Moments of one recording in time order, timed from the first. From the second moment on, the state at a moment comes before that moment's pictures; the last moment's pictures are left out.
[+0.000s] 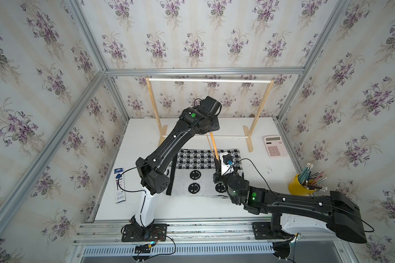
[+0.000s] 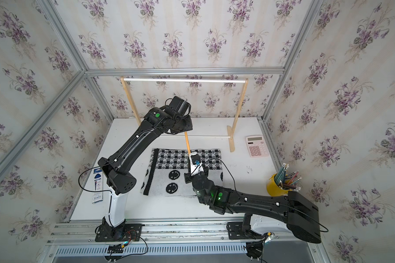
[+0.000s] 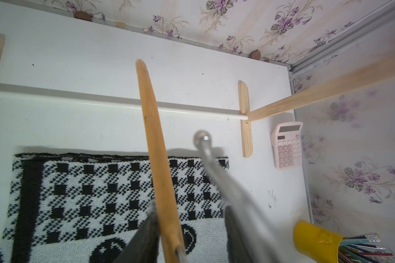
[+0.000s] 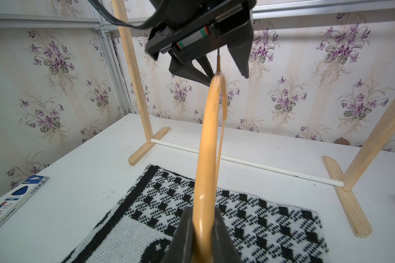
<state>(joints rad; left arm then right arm) -0.72 2.10 2.44 -1.22 -0.12 -0.75 1.23 1.18 0.62 0.41 0.84 0.17</state>
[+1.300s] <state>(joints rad) -0.73 2.13 2.47 -1.23 -0.19 -0.84 1.23 1.16 0.62 0.38 0.82 0.15</state>
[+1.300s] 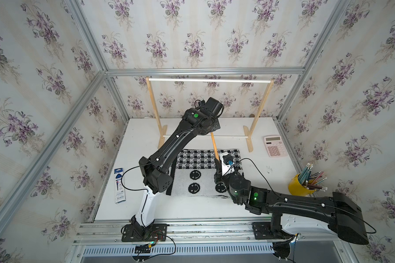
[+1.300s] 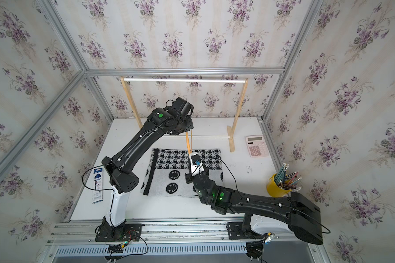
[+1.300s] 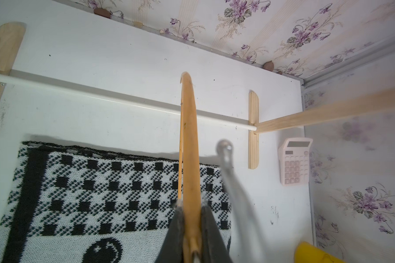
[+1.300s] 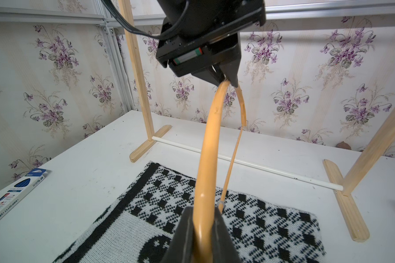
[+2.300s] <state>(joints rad) -0.86 1.69 1.74 -0.95 -0.36 -0.57 1.14 0.78 0.67 -0.36 0.83 0.60</state>
